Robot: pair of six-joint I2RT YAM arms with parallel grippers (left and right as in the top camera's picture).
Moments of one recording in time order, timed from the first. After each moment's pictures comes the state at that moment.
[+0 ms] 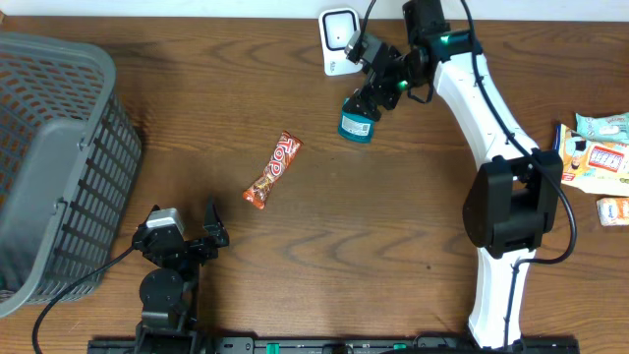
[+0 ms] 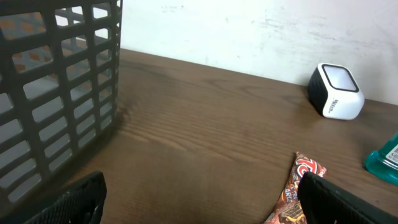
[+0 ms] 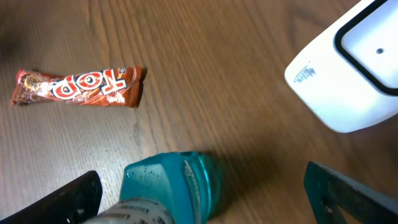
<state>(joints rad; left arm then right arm) -0.10 0.08 0.02 -0.11 -0.19 -0.20 0.23 2.22 2.00 -0.93 -0.58 -0.72</state>
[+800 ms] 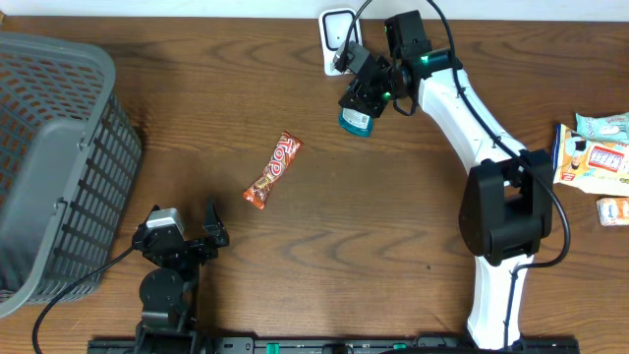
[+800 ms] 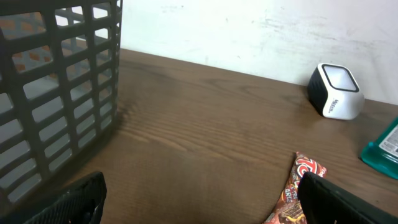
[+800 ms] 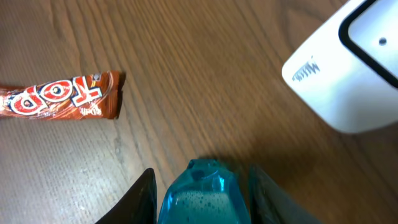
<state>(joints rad) -0.10 0.08 0.02 -0.11 -0.19 -0.20 0.29 2.18 1.84 -0.72 -0.47 -0.60</state>
